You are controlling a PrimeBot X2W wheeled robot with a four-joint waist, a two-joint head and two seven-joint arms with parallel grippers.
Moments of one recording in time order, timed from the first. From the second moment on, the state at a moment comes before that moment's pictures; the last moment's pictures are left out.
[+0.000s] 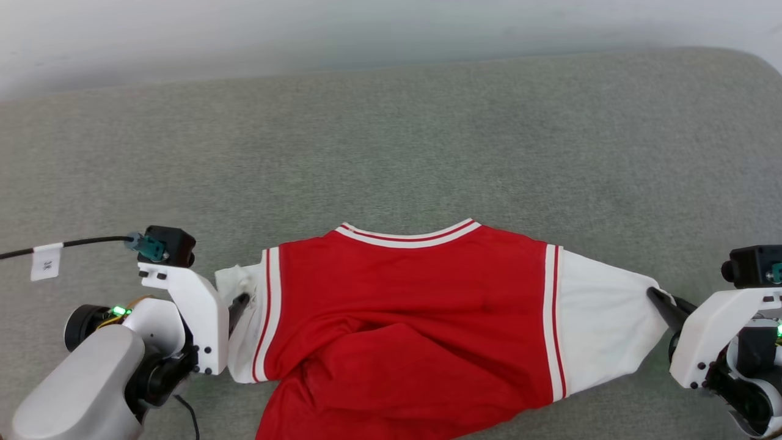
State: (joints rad) left arm -0.47 0.64 -0.65 0.26 -0.87 0.12 0.43; right arm -0.19 -0.33 0.02 0.17 0.52 0.13 0.53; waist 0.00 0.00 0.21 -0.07
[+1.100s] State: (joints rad) left arm -0.81 0.50 -0.64 0.54 -0.80 0.14 0.31; right arm -0.50 -0.38 0.10 0.35 0.47 0.13 0.38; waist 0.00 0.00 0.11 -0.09
